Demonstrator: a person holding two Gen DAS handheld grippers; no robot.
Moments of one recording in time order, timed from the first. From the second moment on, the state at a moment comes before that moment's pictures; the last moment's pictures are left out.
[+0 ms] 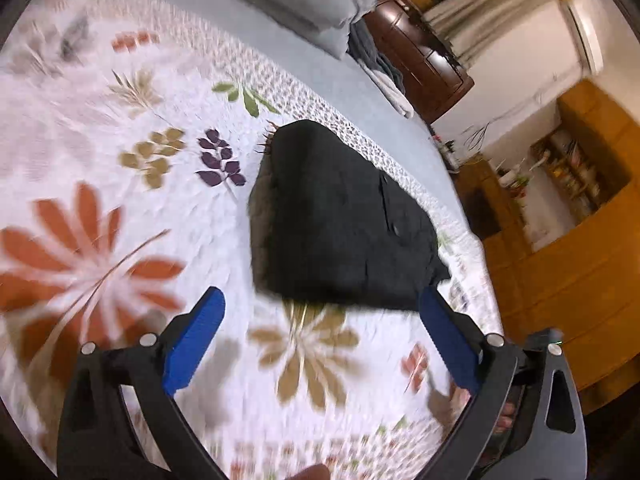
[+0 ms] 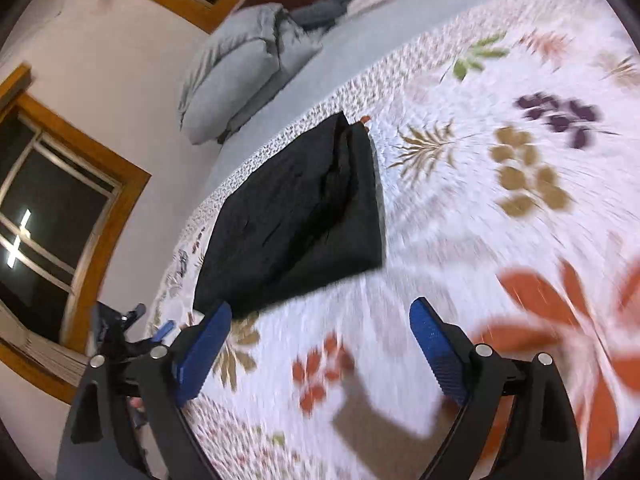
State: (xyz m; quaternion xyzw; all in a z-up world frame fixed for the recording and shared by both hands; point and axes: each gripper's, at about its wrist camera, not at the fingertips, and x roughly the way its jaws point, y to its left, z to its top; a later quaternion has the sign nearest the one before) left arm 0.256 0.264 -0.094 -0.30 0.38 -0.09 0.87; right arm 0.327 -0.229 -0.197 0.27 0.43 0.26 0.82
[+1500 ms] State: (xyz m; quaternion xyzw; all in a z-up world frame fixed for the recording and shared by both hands) left arm -0.111 0.068 0.093 -0.06 0.26 0.08 0.96; right arm -0.071 -0.155 -0.007 0.02 0.28 0.20 0.94
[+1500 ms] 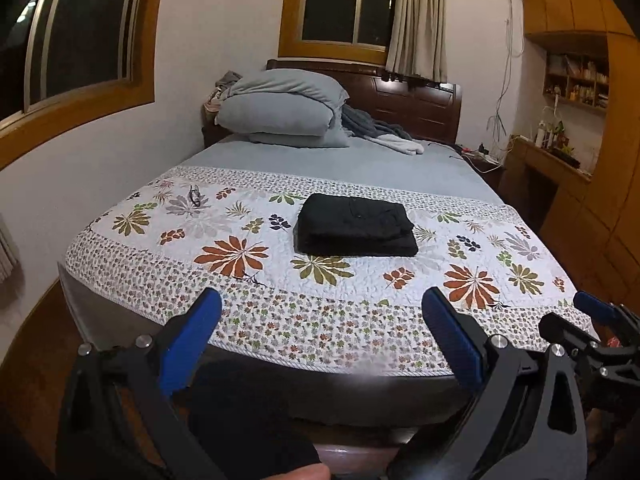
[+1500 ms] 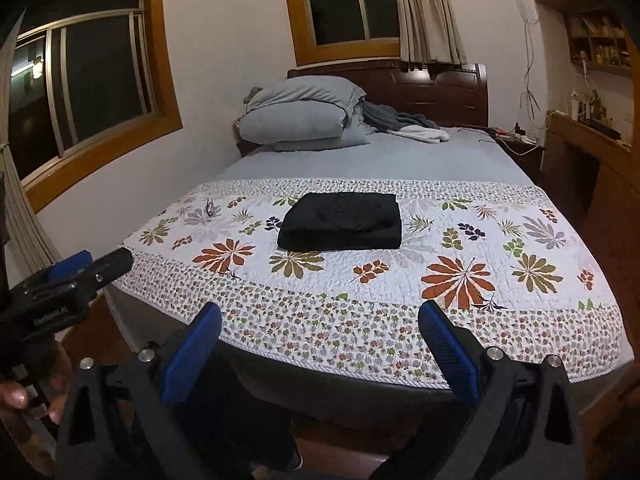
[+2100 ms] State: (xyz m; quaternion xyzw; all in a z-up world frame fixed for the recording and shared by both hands) left arm -0.078 0.078 0.068 -0.07 0.29 0.09 0.95; right arm -0.037 -0.140 -0.029 0.02 0.30 0.21 0.93
